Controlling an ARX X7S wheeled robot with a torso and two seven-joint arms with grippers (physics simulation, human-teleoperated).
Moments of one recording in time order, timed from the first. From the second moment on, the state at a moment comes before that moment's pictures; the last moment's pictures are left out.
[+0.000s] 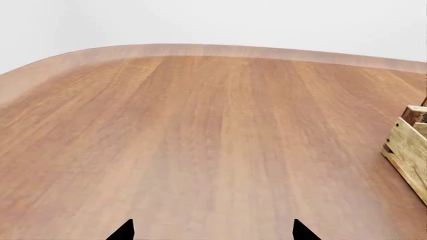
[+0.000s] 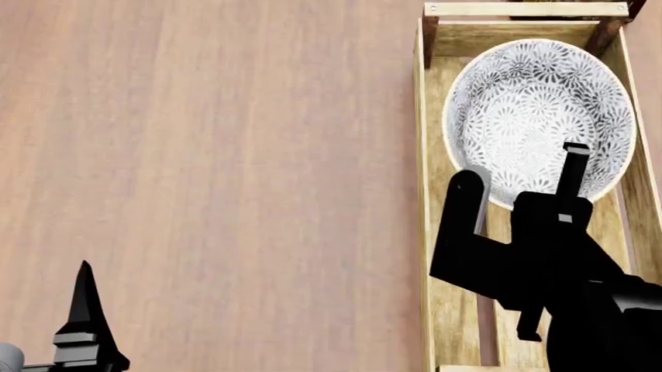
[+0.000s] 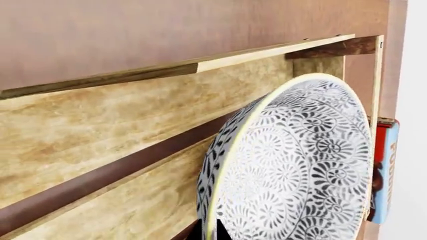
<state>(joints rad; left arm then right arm) -0.04 -0.35 0.21 0.46 -0.37 -0.14 -0.43 1.23 0.85 -1.37 -0.04 0.00 0.73 -0.15</state>
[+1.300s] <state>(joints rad) -0.04 -0.36 0.23 0.46 -0.37 -0.13 -0.45 1.20 0.85 -1.38 -0.05 -0.02 0.71 -0.15</state>
